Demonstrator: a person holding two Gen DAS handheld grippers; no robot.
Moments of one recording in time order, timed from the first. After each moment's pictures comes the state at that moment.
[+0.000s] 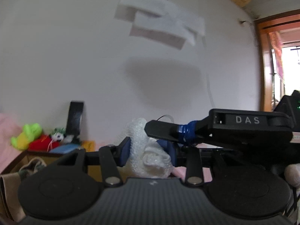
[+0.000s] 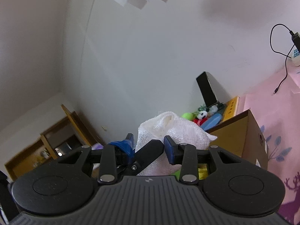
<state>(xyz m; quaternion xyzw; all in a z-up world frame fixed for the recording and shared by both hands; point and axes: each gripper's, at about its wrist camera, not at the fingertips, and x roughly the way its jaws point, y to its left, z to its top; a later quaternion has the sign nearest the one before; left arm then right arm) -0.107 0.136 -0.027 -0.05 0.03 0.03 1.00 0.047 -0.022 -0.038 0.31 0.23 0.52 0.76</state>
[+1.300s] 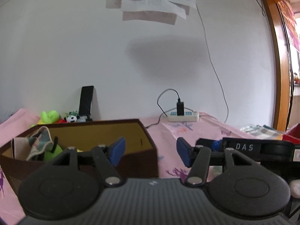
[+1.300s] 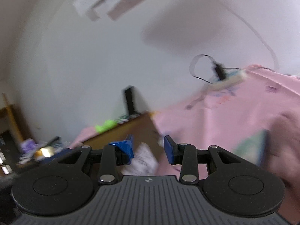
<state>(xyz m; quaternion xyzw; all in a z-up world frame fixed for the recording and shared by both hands) -0.132 0.016 -0.060 0.00 0.09 0.11 0.99 -0.007 -0.131 -0.092 0.22 0.22 0.31 0.90</state>
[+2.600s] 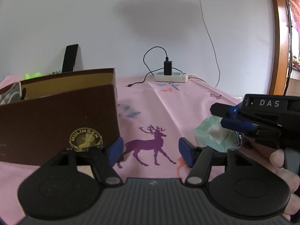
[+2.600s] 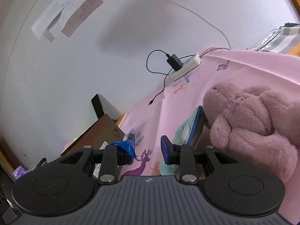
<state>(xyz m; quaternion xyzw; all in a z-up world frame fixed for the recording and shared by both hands) -0.089 -0.011 -0.107 -0.03 0.20 0.09 0.98 -0.015 -0.179 -0.123 0.31 0.25 0.23 0.89</state>
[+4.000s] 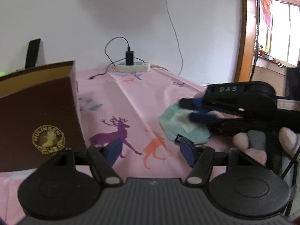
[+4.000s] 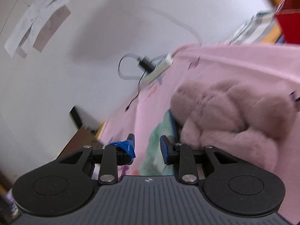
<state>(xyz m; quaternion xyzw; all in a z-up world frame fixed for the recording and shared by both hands) -0.084 -0.016 -0.109 -0.03 0.23 -0.05 0.97 0.006 -0.194 -0.143 0.38 0.31 0.20 0.85</state>
